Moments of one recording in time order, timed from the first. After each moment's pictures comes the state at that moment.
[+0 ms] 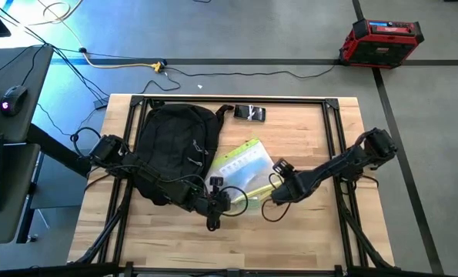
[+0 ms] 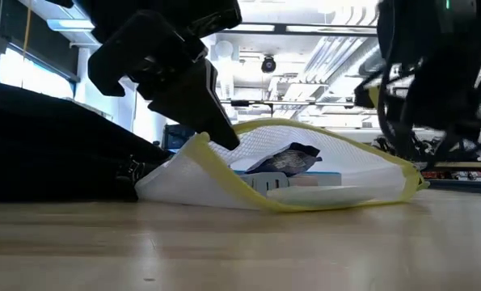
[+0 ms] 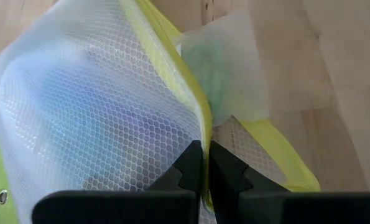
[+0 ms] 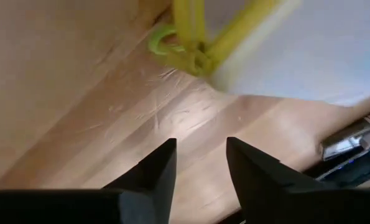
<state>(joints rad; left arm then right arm) -0.43 1.86 1.12 -0.17 -0.44 -0.13 0.39 1.68 0.91 -1.03 0.52 -0.43</state>
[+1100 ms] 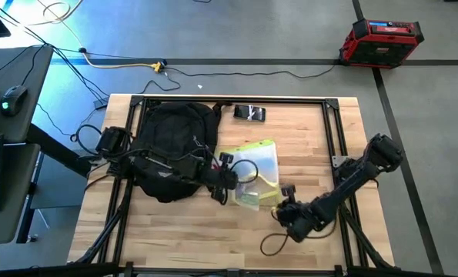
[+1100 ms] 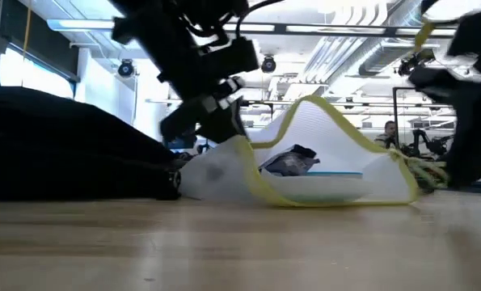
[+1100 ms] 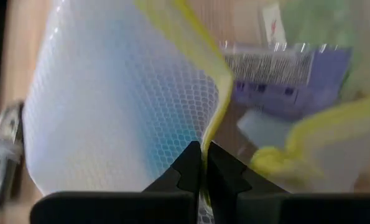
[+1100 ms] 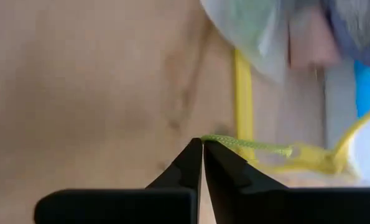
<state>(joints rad) -0.17 1.86 1.12 -0.14 -0.37 0.35 0.77 1.68 0.84 -0.52 0.57 0.36</state>
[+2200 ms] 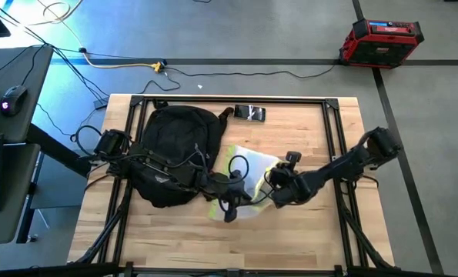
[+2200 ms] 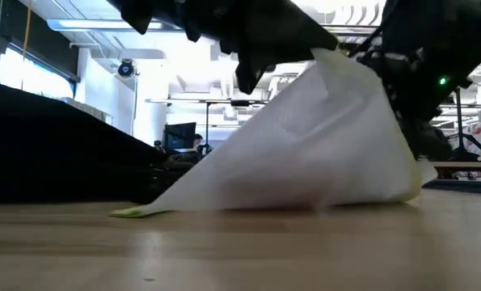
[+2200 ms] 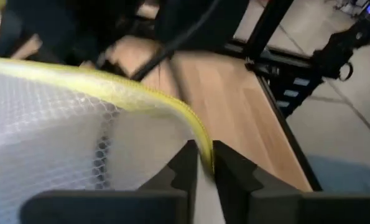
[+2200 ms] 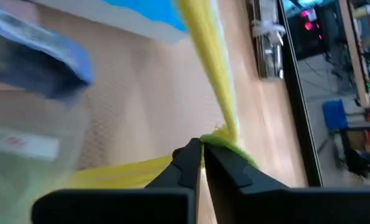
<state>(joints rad) -0.27 1.86 1.12 0.34 -0.04 -0.31 0.43 1.62 0.84 -0.77 0.86 0.52</state>
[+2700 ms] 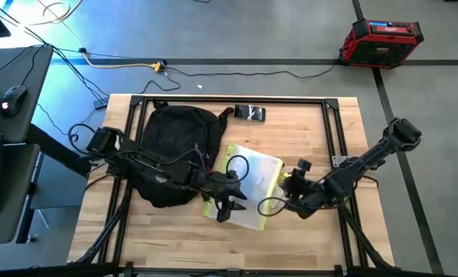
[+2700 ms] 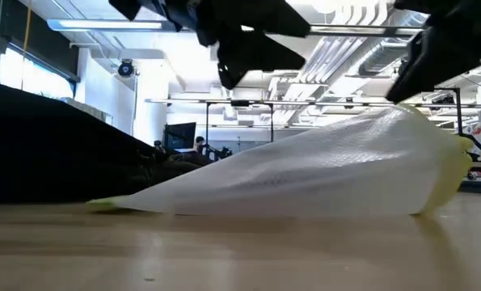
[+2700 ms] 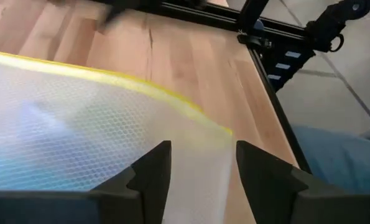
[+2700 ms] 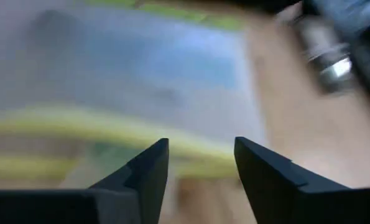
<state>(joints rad) -0.27 1.77 1.12 0.14 0.02 -0.31 0.63 1.34 0.84 -0.74 0.69 0.73</state>
